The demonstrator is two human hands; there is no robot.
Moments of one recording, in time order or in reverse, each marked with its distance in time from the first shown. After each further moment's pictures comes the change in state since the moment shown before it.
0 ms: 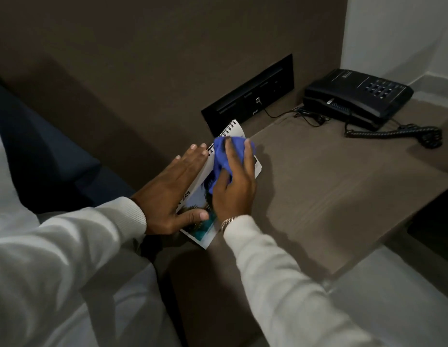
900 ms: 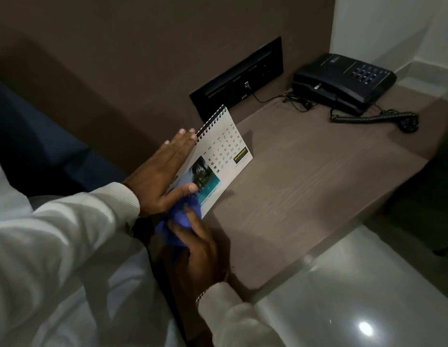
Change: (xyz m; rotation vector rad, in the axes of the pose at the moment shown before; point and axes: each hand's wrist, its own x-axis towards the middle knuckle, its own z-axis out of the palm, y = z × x) left_hand -0.001 0.009 -0.001 -0.031 0.040 -0.009; right_hand -0.145 0.002 -0.023 -0.178 -0.617 0.053
